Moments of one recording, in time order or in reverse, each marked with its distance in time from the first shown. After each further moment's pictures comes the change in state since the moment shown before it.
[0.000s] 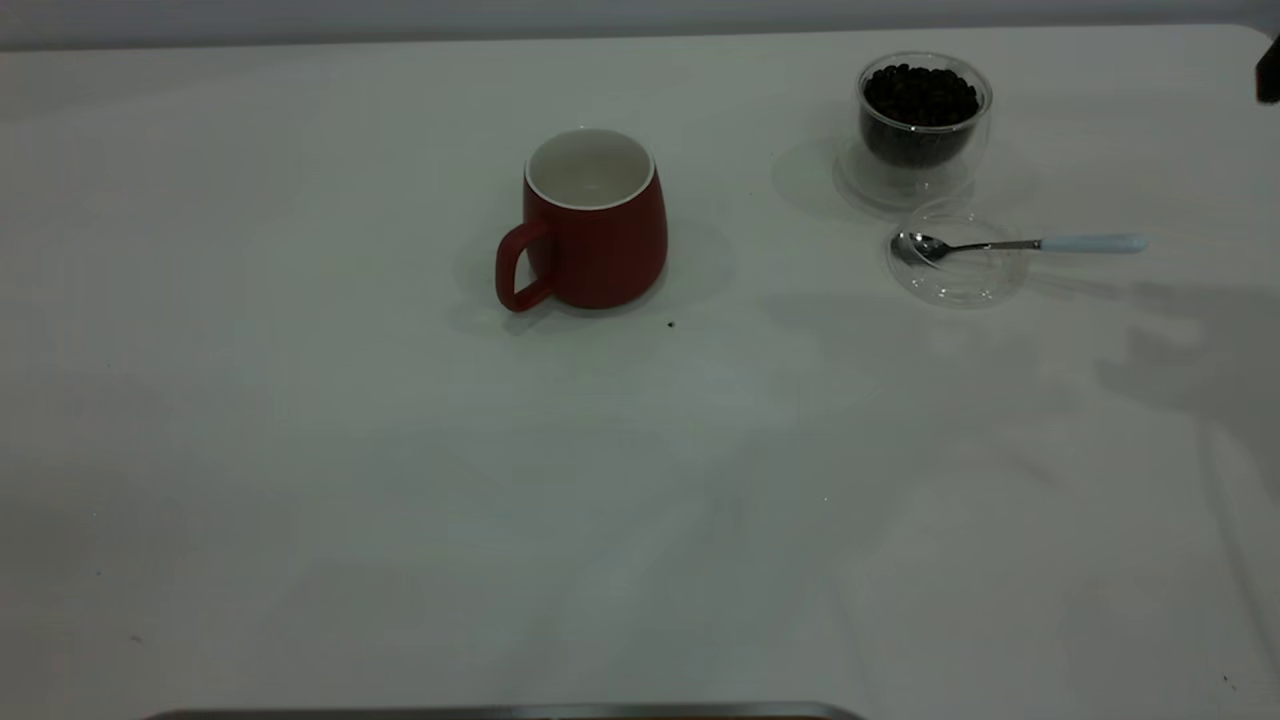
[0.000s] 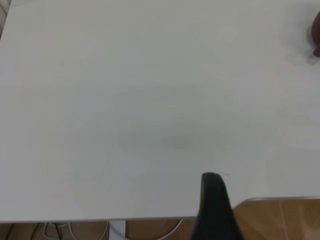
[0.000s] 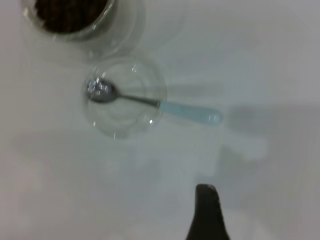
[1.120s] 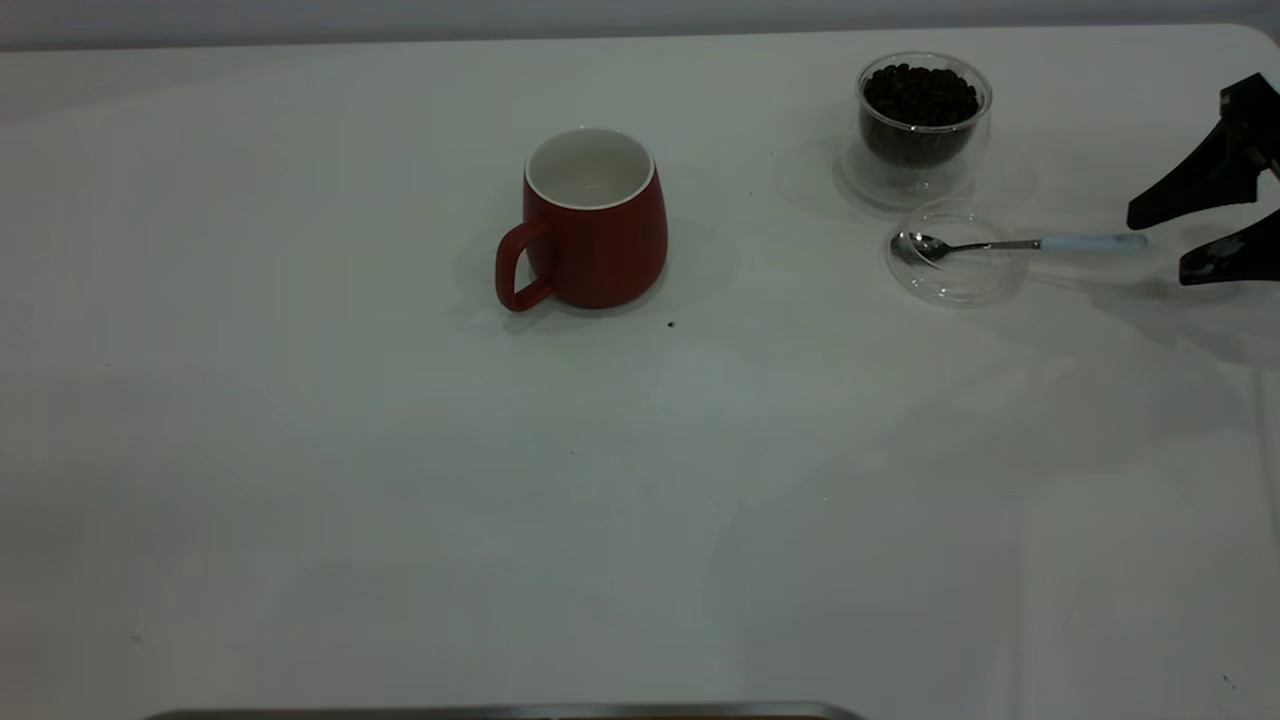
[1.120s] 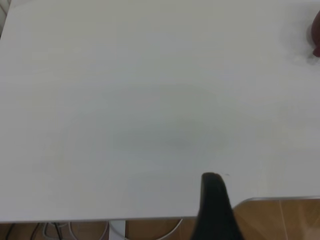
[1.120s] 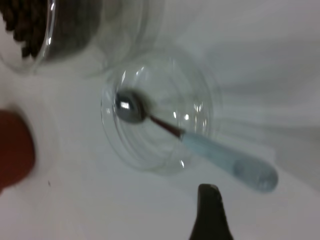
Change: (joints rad) left arm 0.000 0.000 0.000 0.000 0.000 0.000; right arm -0.247 0.660 -0.306 0.782 0.387 -0.724
